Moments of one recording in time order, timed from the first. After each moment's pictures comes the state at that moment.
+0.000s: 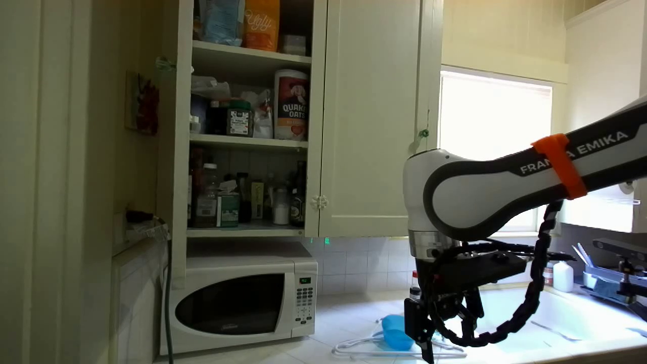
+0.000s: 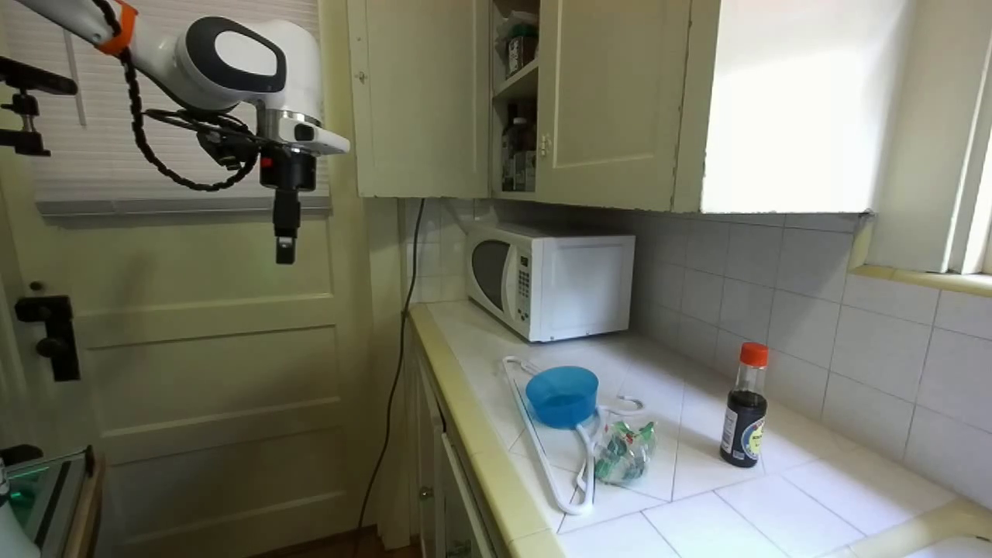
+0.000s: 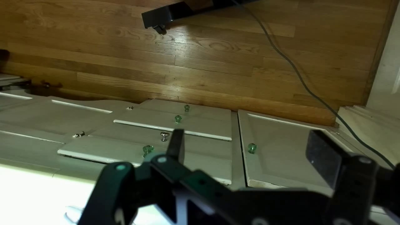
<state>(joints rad) 0.01 -0.52 0.23 -2.49 0.02 1.86 0.41</state>
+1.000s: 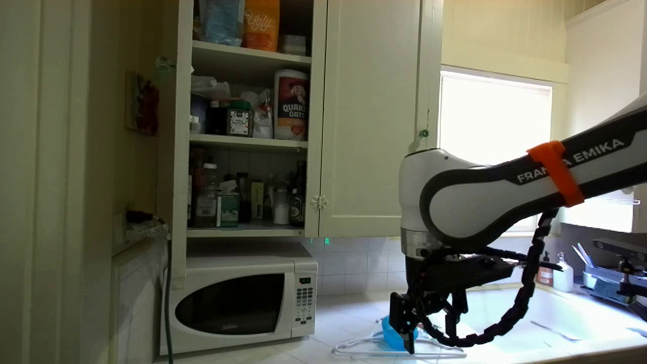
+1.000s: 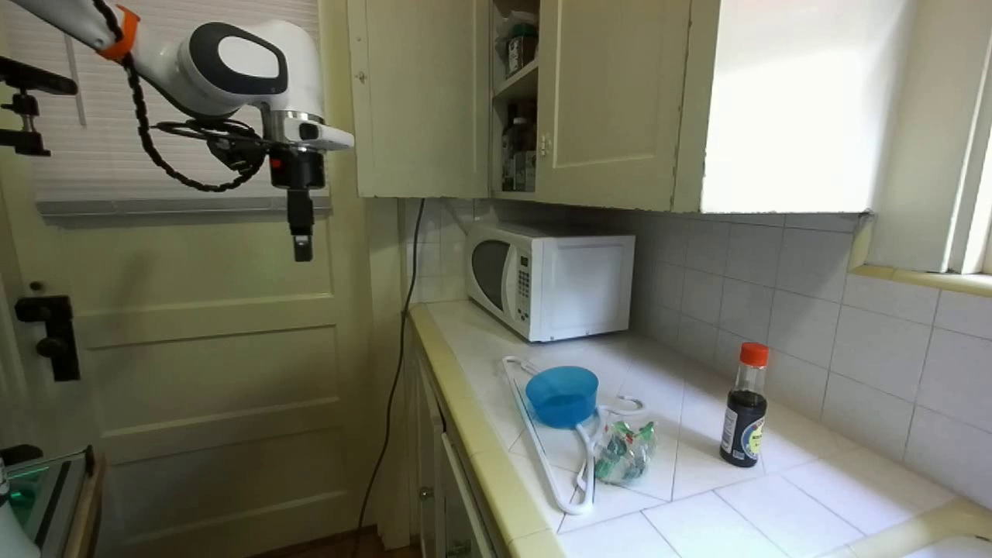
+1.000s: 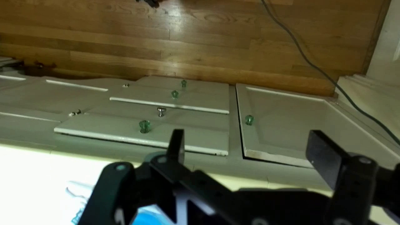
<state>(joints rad) 0.01 -0.50 0.25 -2.49 -0.01 1.98 0.48</state>
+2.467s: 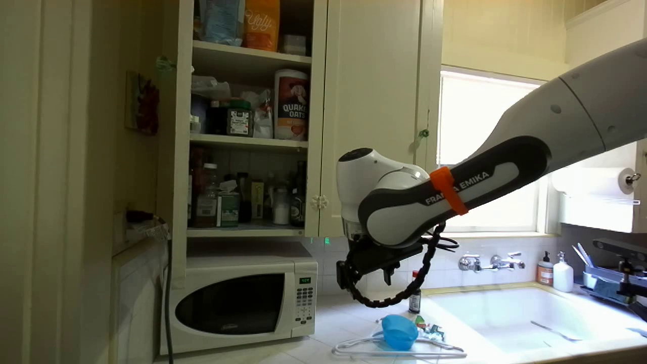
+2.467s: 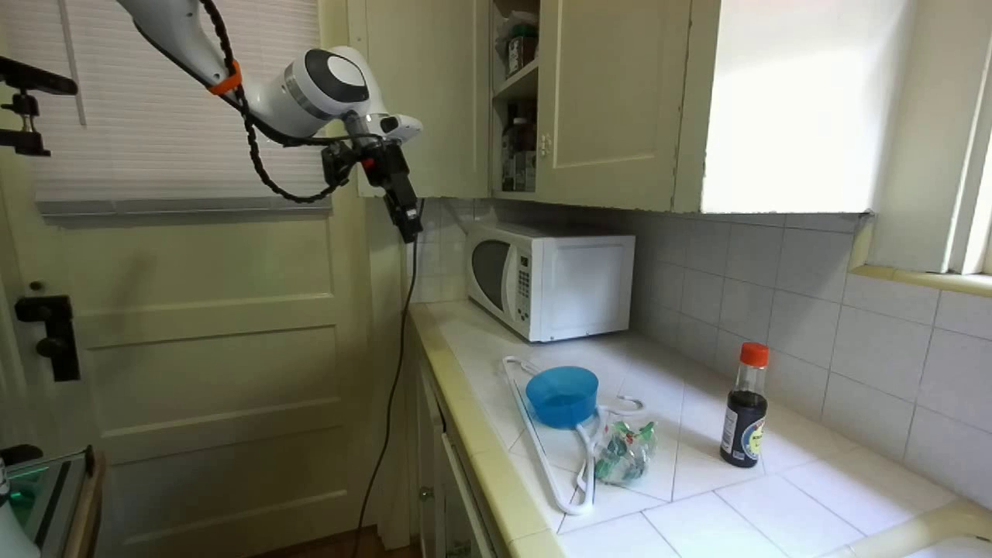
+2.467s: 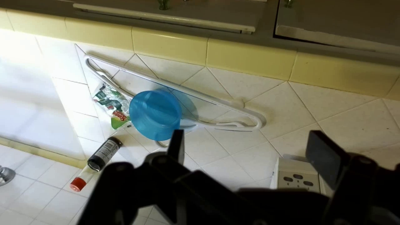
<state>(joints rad) -0.01 -0.09 0.28 -2.09 -0.47 2.09 0.75</state>
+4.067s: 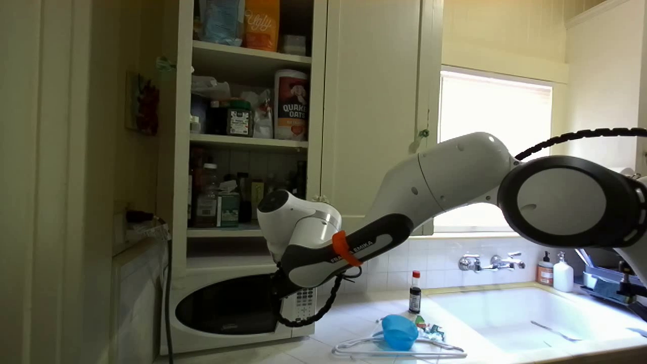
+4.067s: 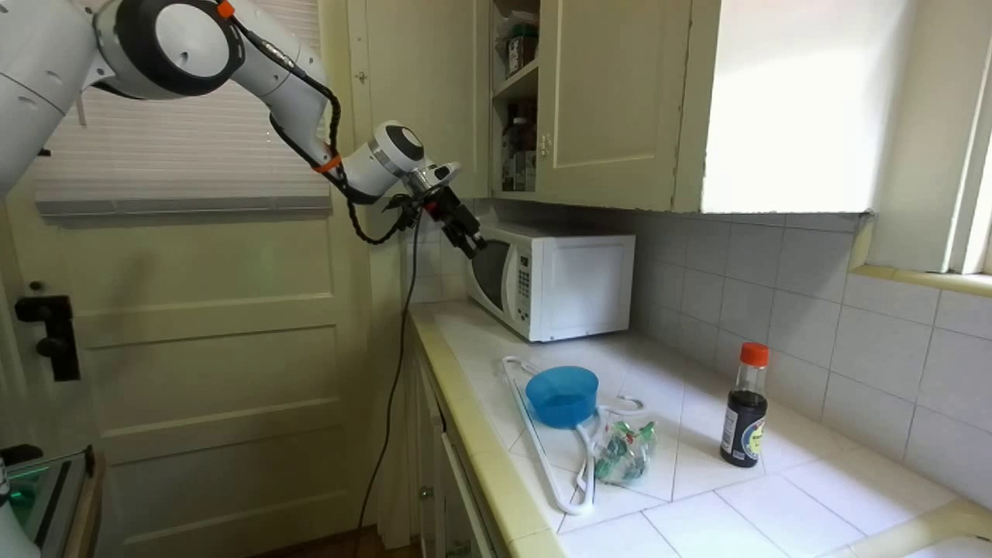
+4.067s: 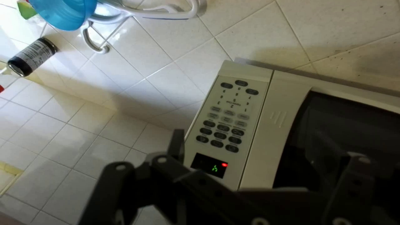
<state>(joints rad) 0.28 0.53 0.09 -1.46 -0.83 2.14 0.97</state>
